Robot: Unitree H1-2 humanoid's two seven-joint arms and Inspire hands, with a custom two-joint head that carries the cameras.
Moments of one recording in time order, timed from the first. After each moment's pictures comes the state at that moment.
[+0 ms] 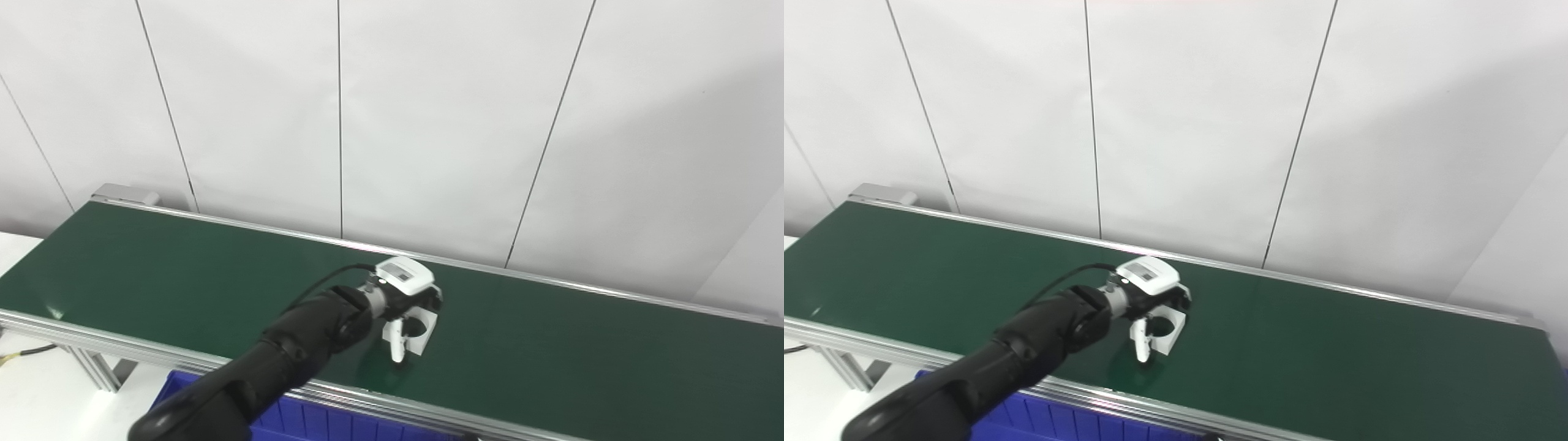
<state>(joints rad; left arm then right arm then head) -0.82 0.14 -0.67 0.87 0.95 -0.14 -0.03 0.14 -0.09 0.37 0.35 -0.09 -0.43 -0.16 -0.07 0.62</state>
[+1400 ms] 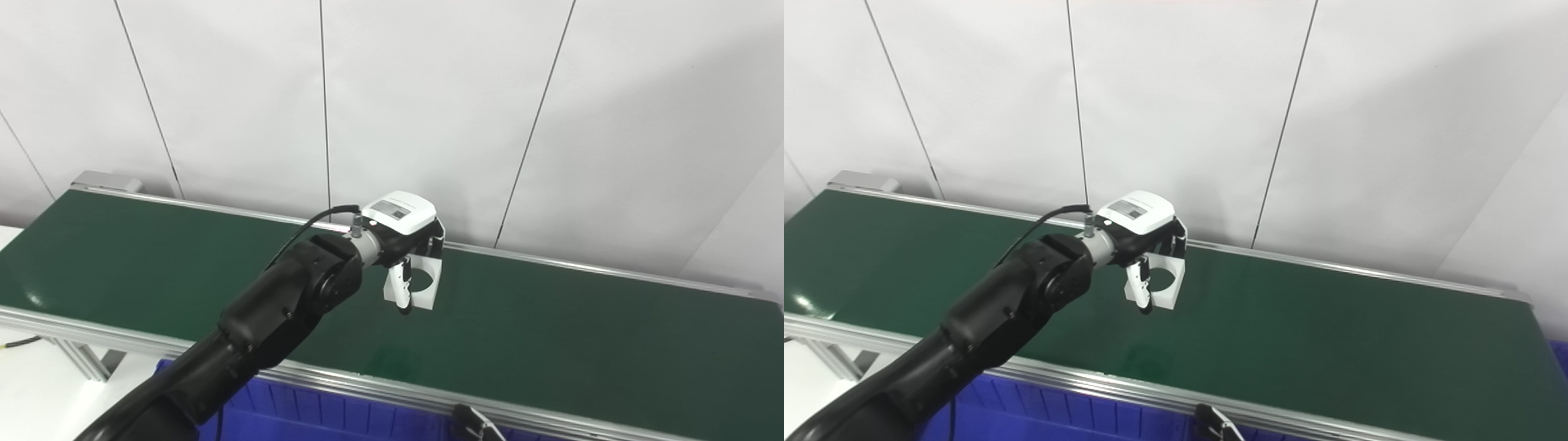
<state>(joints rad) -0.66 0.27 -0.51 0.03 0.90 0.18 -0.50 0.12 -0.09 0.36 0.36 -0.06 -0.43 -0.14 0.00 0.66</state>
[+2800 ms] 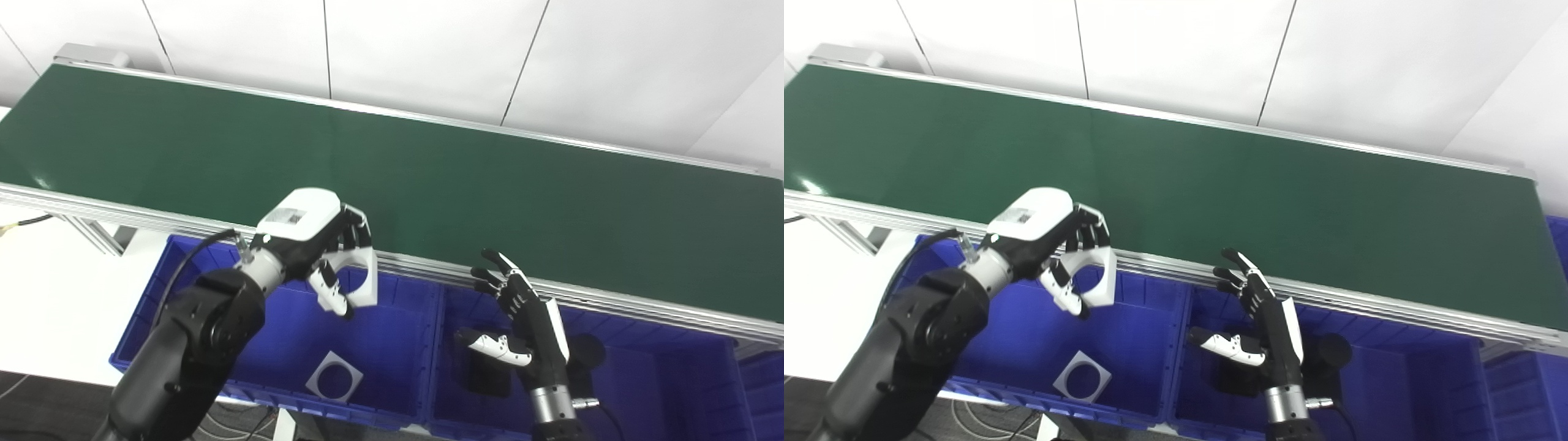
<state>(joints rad) -0.03 0.30 -0.35 -0.41 0.96 0.24 -0.53 0.16 -0.06 0.19 0.17 0.00 -0.43 0.06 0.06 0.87</state>
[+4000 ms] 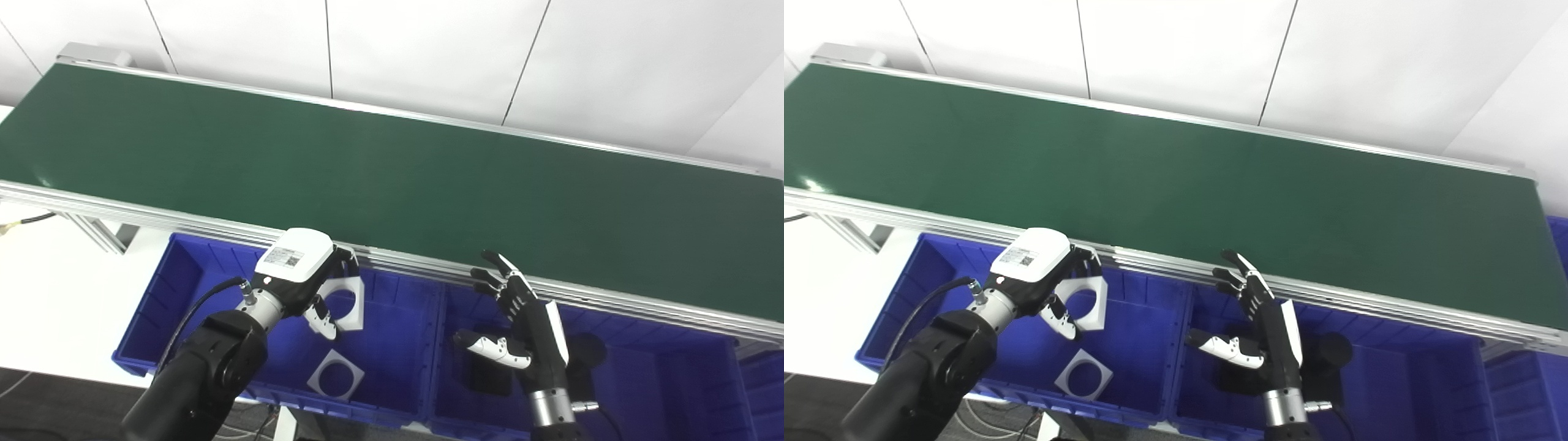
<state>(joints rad) 0.03 0.30 -0.39 -0.20 1.03 0.10 -0.26 0.18 -0.05 0.18 0.15 -0.04 -0.43 0.06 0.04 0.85</state>
